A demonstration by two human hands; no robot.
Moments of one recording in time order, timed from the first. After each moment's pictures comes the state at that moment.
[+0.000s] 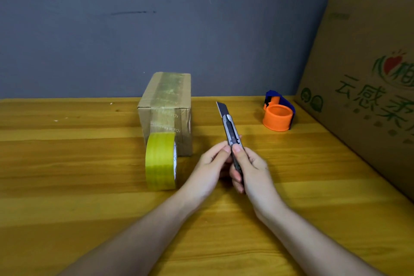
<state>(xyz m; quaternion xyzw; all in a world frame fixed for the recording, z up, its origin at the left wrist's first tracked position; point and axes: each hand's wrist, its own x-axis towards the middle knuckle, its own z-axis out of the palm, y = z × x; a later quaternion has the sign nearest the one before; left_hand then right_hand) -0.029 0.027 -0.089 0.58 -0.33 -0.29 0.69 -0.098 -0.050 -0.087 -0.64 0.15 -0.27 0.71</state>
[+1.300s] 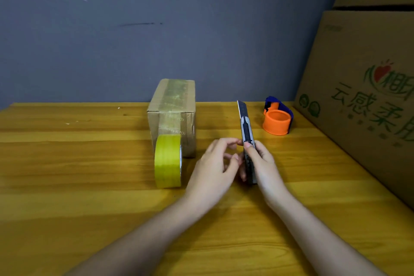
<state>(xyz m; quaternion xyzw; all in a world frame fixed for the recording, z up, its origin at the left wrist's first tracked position) -0.048 0.043 -0.071 0.75 -0.41 0.01 0.52 -0.101 -0.068 -0.075 -0.64 0.17 -0.27 0.70</state>
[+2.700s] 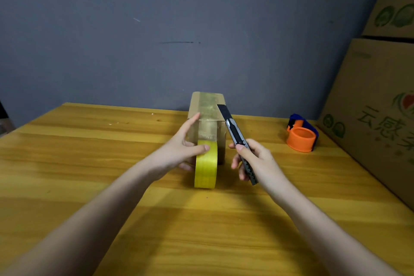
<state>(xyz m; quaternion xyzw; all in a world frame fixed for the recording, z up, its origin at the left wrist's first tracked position) 0.038 0.154 -0.022 0.74 -0.32 -0.23 0.55 -0.085 -0.012 -0.028 -0.78 0.09 -0.15 0.60</state>
